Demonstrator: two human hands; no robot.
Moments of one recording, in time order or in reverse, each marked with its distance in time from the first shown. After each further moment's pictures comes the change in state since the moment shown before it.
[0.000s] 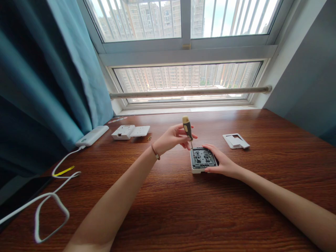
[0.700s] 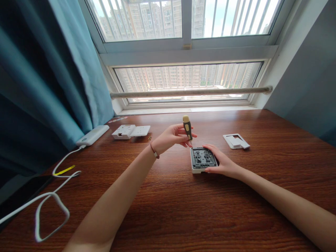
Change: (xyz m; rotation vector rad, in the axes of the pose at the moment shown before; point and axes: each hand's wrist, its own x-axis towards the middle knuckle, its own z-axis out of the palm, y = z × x) left_hand 0.000 0.002 -0.006 -0.018 -0.058 -0.024; right_hand 0.000 0.004 0.000 -0.001 0.001 -0.006
